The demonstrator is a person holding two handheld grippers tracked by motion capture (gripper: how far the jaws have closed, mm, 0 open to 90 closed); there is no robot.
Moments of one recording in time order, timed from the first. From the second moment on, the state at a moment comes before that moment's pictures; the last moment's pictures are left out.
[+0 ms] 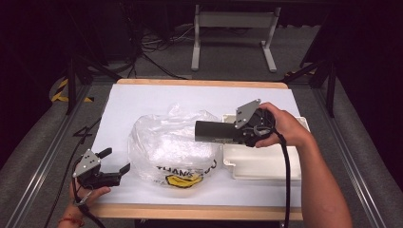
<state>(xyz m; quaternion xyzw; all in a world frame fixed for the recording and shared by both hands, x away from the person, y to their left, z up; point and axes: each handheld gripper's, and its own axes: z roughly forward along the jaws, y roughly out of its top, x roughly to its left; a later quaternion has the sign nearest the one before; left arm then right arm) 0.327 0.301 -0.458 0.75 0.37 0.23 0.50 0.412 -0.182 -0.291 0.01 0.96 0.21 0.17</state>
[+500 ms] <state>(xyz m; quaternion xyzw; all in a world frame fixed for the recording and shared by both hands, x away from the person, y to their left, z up) 0.326 0.299 -0.458 0.75 0.37 0.24 0.50 0.402 -0.228 -0.286 0.04 0.96 0.20 0.18</state>
